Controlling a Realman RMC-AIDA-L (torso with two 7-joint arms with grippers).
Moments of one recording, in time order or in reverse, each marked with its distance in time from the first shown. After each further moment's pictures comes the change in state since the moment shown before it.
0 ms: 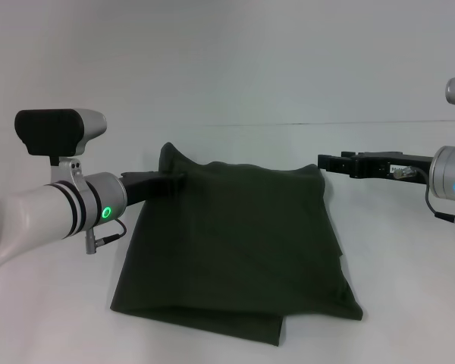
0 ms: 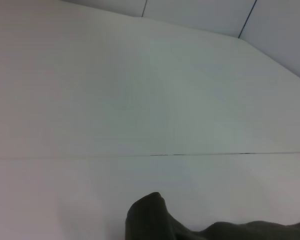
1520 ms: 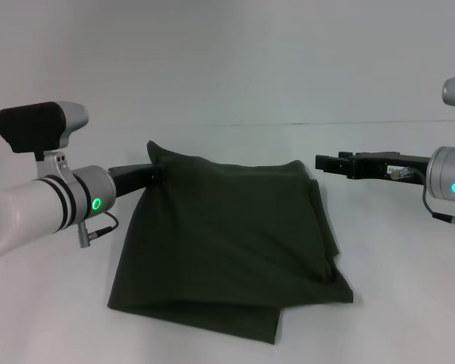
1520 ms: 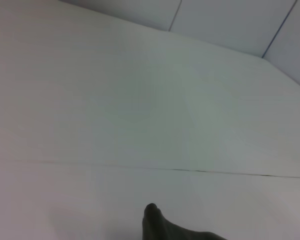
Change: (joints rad) left arm 0.003 0.008 -0.032 0.008 -0.006 -0.019 -0.058; right arm 0.002 0.005 -0.001 0.001 0.000 0.003 -0.009
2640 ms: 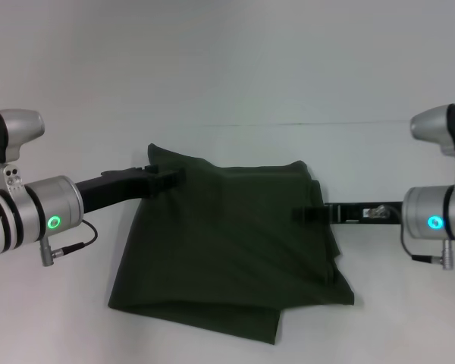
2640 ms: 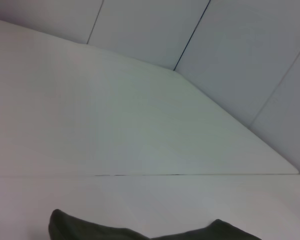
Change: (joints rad) left arm 0.197 0.015 -0.015 0.251 0.009 0.406 0.012; right arm 0.054 0.004 -0.007 0.137 -0.102 -0.066 0.165
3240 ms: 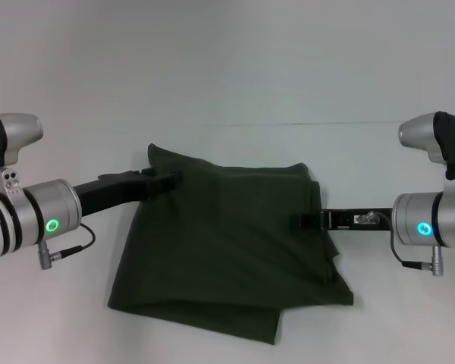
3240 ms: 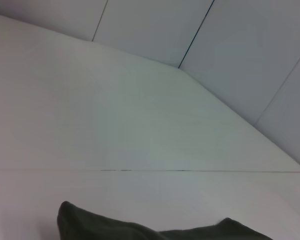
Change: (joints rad) left arm 0.006 0.000 0.000 -0.006 0.002 -0.010 0.002; right arm 0.011 0.024 0.007 0.022 -0.012 0.020 -0.003
